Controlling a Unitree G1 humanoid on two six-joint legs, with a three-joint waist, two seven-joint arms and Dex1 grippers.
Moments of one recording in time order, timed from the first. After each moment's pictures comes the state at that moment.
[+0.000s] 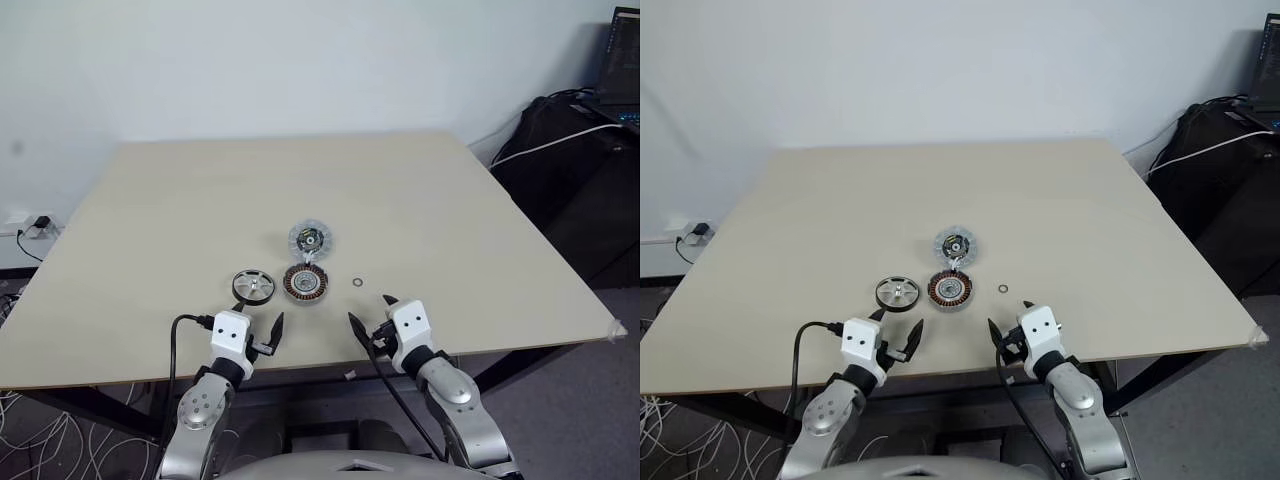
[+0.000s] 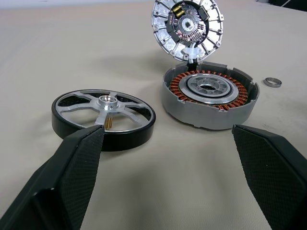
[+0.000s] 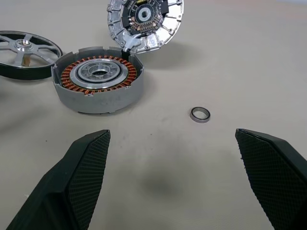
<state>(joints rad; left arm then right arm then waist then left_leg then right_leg) 0.32 0.11 -0.15 -0.05 -0.04 -0.10 -0.24 0.25 -0.21 0.17 -0.16 0.03 0.12 0.31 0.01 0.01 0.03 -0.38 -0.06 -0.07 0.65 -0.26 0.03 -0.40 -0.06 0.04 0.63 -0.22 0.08</state>
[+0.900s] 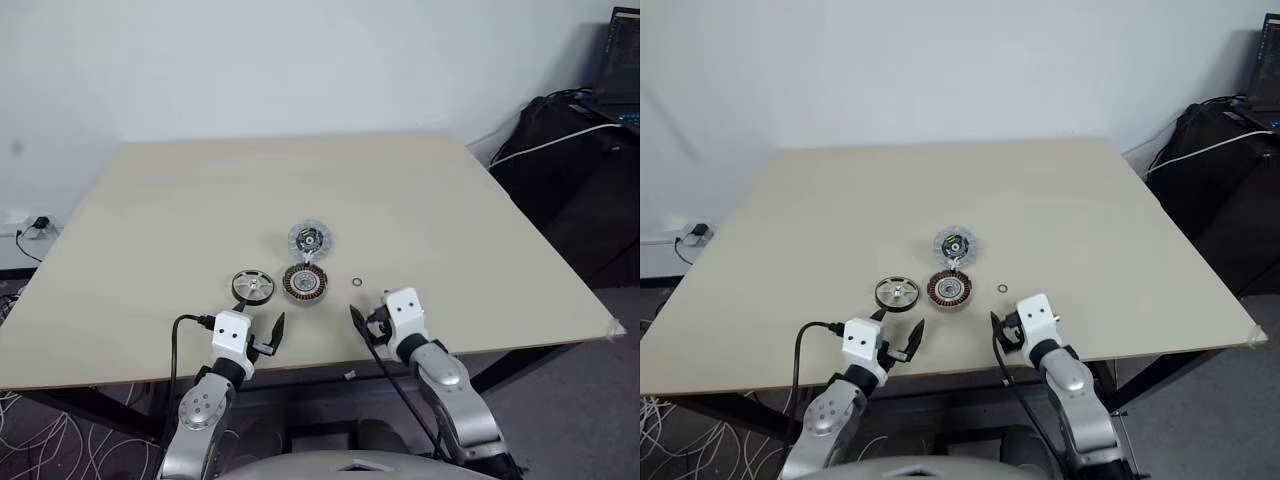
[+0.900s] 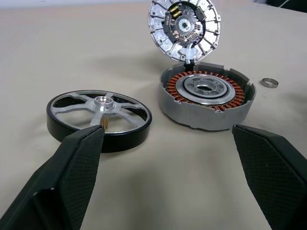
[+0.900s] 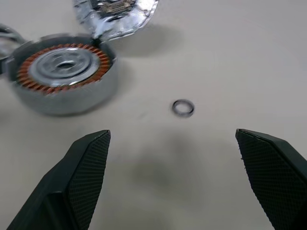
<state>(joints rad) 0.32 0.10 -0.15 -0.05 -0.04 -0.10 -0.24 0.09 -0.16 0.16 -0.10 0.00 0.31 0.23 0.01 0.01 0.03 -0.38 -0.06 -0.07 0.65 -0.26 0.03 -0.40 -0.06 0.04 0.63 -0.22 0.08</state>
